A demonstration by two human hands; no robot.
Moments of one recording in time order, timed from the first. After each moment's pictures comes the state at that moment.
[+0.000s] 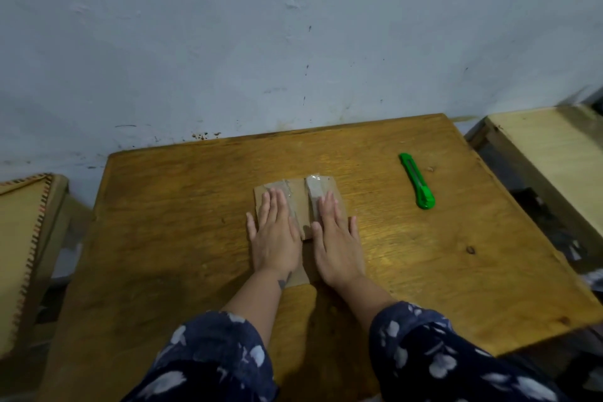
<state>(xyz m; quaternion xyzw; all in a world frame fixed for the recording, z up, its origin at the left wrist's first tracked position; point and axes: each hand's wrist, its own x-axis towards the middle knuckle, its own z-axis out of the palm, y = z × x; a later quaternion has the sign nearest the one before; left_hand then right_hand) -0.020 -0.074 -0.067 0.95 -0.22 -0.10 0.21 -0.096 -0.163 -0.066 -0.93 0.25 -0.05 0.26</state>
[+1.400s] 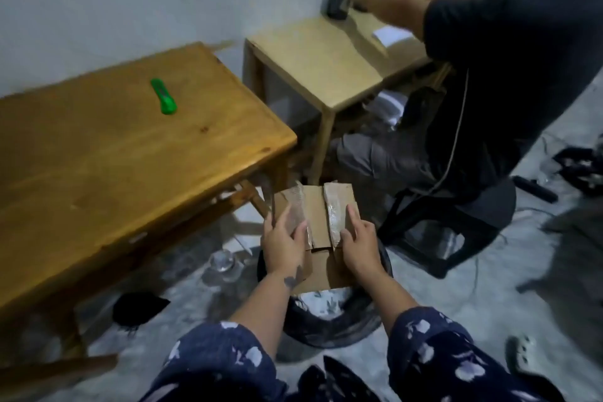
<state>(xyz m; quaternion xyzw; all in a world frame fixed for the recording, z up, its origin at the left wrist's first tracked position) -0.504 -0.206 -0.073 0.84 -0.24 -0.28 0.40 -0.619 -0.272 -0.075 -0.65 0.60 -0.14 0.45</state>
